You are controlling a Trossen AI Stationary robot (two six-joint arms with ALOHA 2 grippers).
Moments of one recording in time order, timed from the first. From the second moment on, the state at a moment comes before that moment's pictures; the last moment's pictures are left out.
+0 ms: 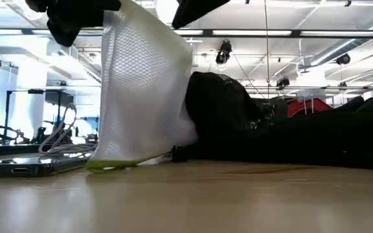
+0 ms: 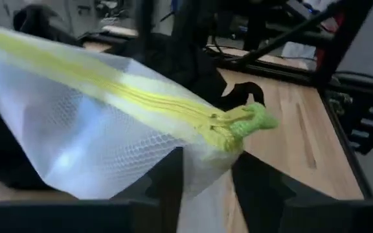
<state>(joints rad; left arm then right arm) -0.67 1.31 0.70 0.16 -0.82 -0.47 0.14 1.83 1.76 -0.83 0.03 -0.51</state>
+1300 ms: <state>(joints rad) -0.68 1.26 1.21 -0.93 -0.84 -0.40 0.18 1.88 1.79 -0.50 0.77 -0.87</state>
